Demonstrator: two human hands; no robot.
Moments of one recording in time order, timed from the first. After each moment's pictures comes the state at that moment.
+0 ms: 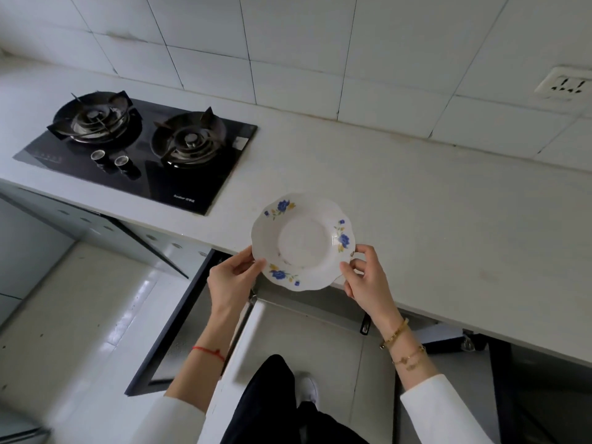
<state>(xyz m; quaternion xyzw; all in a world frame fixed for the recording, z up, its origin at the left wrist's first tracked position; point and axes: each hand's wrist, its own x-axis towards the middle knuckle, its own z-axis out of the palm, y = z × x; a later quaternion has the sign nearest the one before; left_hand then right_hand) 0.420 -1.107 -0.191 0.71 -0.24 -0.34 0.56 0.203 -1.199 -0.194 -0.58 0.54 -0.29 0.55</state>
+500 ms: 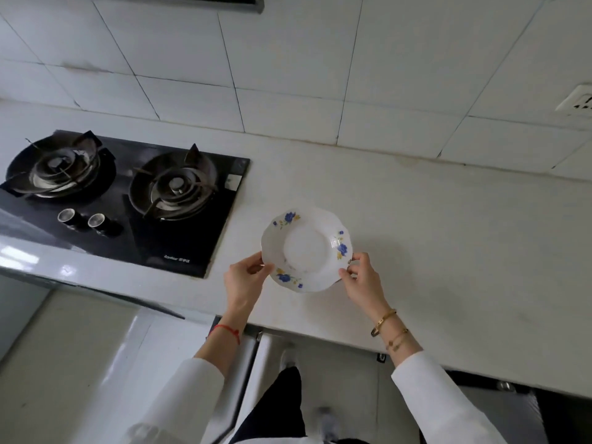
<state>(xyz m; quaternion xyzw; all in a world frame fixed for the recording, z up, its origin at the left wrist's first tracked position) 0.525 -1.272 -0.235 0.78 -0.35 -0.33 0.41 0.299 -1.334 -0.242 -0.61 0.63 -0.20 0.43</state>
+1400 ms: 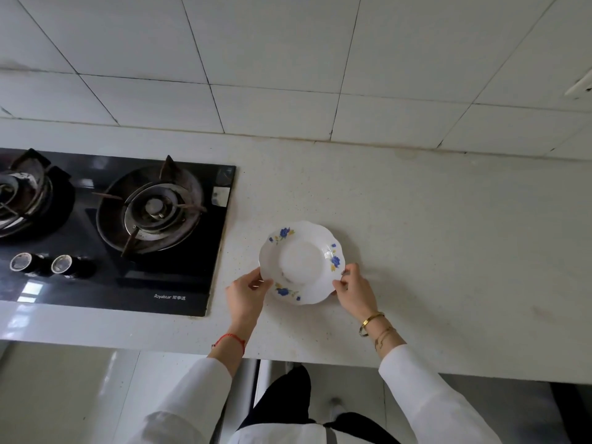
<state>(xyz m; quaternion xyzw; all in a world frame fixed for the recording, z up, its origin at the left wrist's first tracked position) 0.576 -1.328 -0.287 0.79 -0.39 -0.35 0.33 0.360 -1.375 -0.288 -0.58 0.71 -0.11 0.39</state>
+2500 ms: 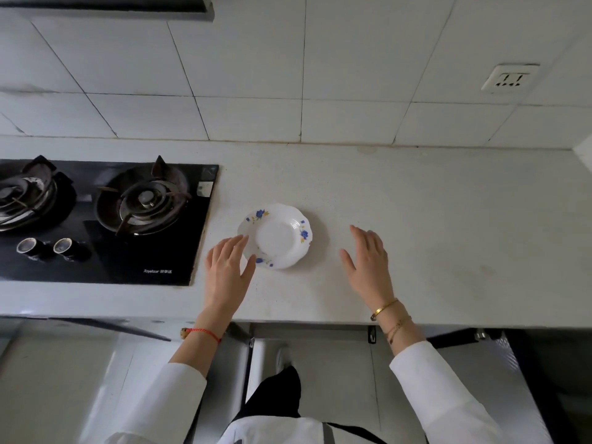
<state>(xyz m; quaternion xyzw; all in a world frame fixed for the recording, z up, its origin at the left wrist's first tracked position) 0.545 -1.256 -0.232 0.72 -0.65 -0.06 0.23 0.274 -1.293 -0.214 -0.71 0.66 -0.18 0.14</state>
